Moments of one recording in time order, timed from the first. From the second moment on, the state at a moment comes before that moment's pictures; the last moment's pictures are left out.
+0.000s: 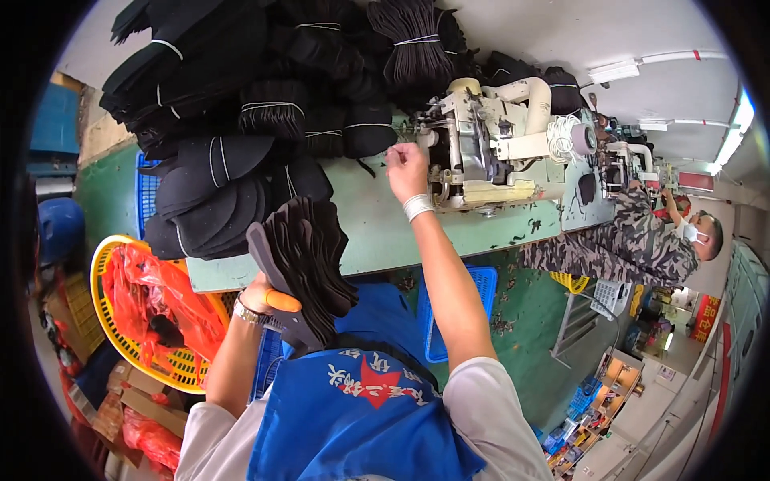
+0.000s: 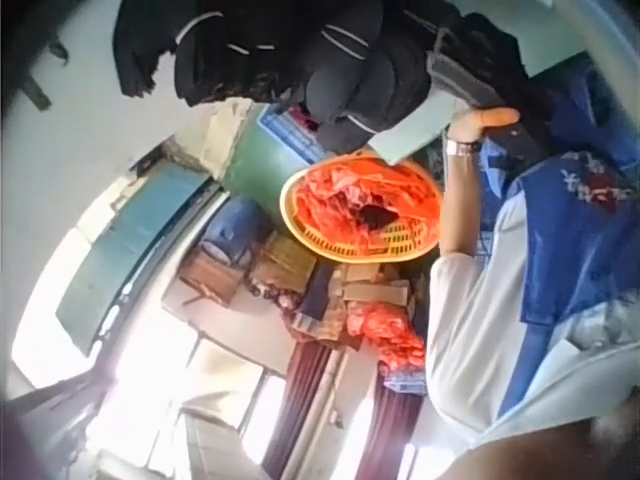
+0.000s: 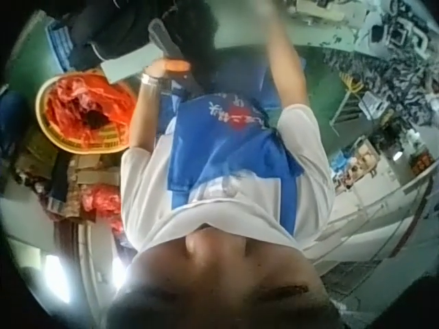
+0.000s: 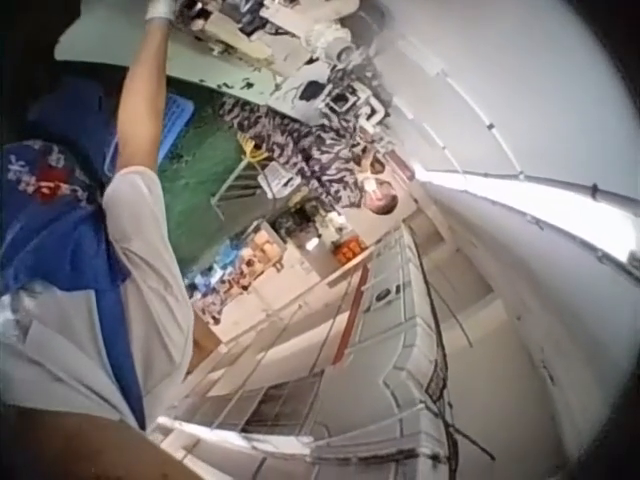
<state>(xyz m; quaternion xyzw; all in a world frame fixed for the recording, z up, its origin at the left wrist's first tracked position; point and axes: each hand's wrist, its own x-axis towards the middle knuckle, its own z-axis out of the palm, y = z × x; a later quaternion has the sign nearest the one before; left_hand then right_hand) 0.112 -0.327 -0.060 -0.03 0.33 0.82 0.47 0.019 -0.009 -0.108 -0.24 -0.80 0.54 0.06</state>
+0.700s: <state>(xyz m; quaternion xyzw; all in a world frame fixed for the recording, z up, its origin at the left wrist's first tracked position) 0.073 -0.286 -0.011 0.05 0.24 0.85 0.46 0.078 -0.055 0.058 -0.13 -0.65 0.68 -0.32</state>
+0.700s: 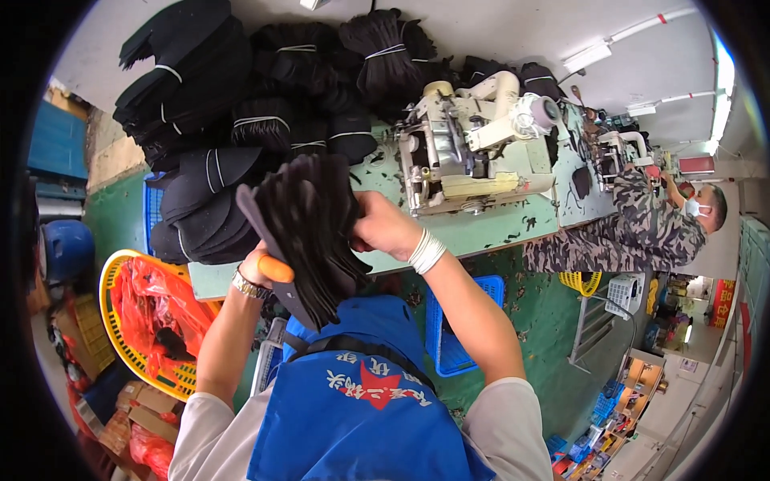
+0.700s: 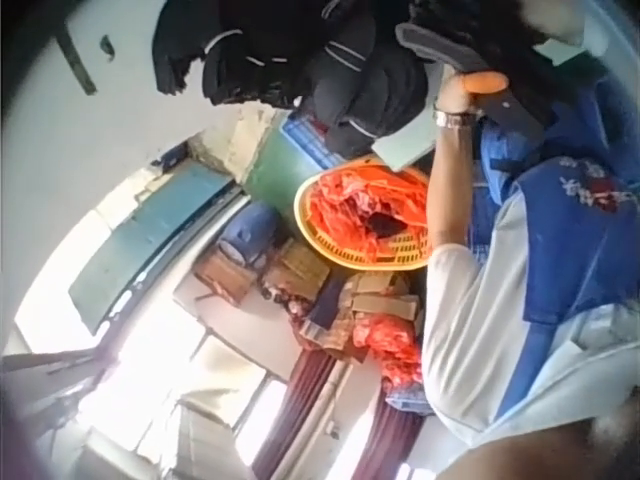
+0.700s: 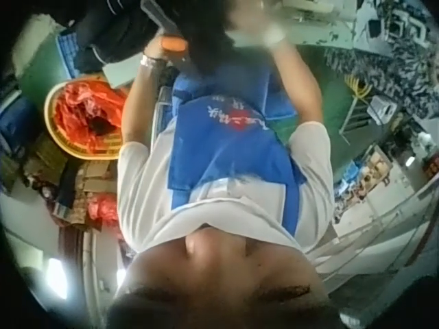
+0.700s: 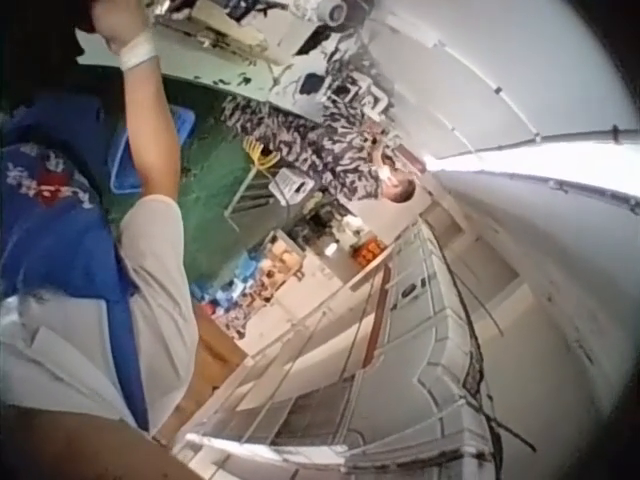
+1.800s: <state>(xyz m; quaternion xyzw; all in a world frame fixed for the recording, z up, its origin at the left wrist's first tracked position) 0.198 -0.109 0.122 0.57 0.45 0.34 0.60 0.307 0.139 0.074 -0.07 -0.45 0.87 -0.17</state>
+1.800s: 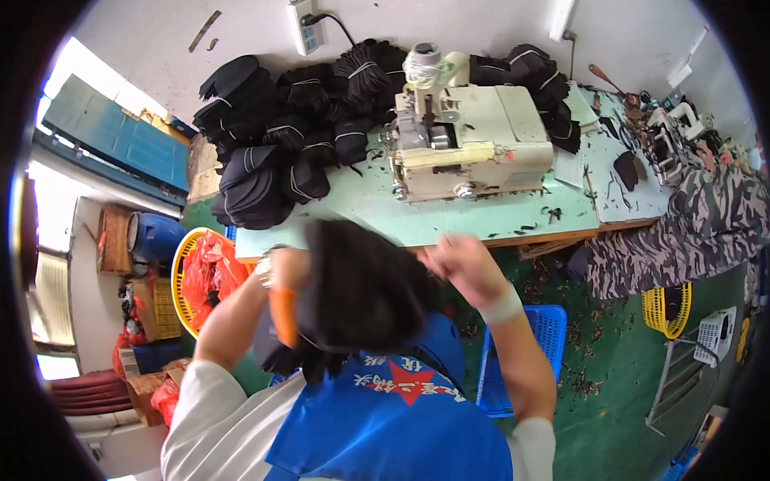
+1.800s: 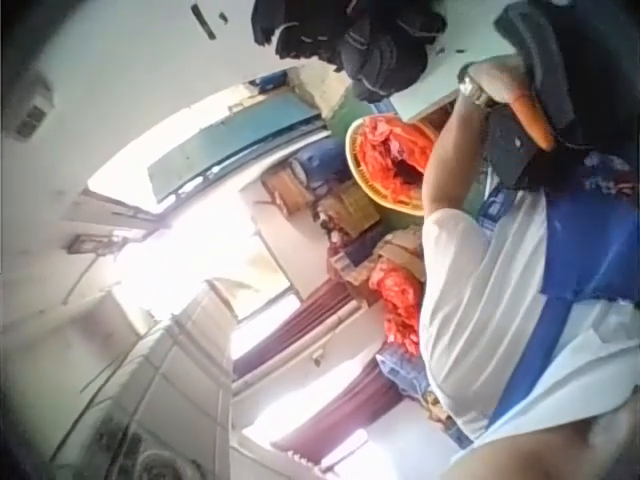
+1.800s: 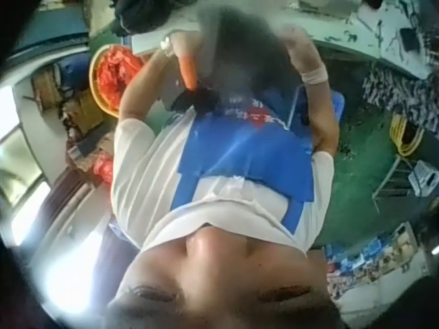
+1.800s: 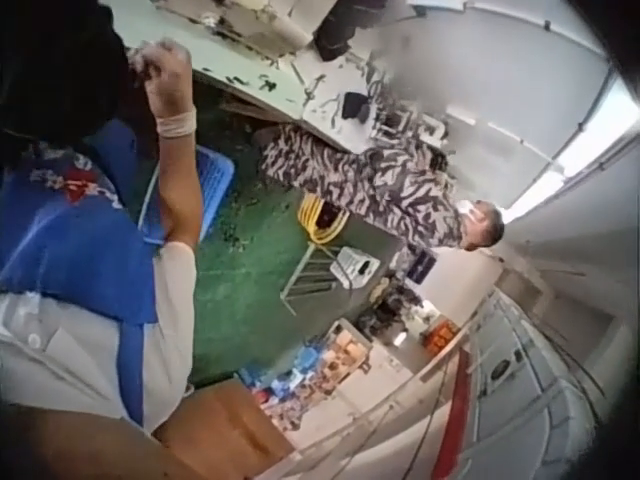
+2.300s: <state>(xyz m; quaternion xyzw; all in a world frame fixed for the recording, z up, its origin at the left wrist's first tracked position) 0.290 0.017 0.126 0.17 0.62 0.60 0.46 0.417 0.168 0.053 -0.18 -0.72 0.65 0.16</state>
